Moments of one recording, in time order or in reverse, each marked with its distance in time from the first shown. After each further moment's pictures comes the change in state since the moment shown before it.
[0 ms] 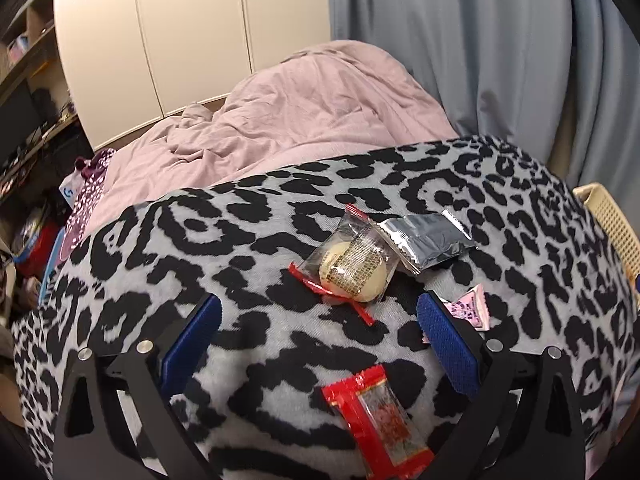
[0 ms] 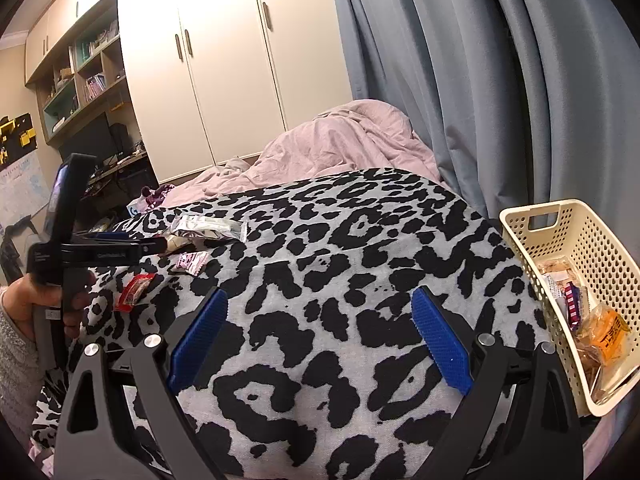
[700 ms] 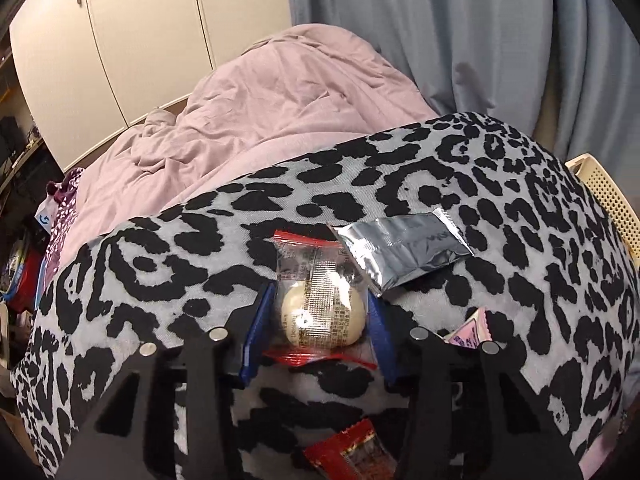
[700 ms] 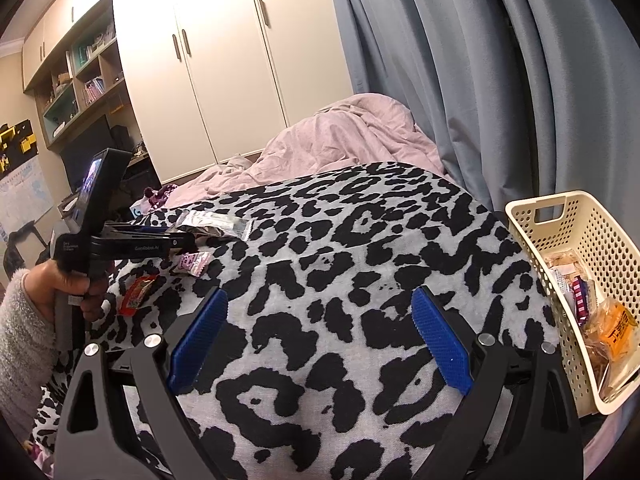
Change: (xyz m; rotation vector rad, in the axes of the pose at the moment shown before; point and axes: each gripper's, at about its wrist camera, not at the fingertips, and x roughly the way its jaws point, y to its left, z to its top) left arm 0.035 -0.015 0.021 0.103 0.048 -0.069; right arm 0.006 -0.002 0.002 0.023 0.018 0.021
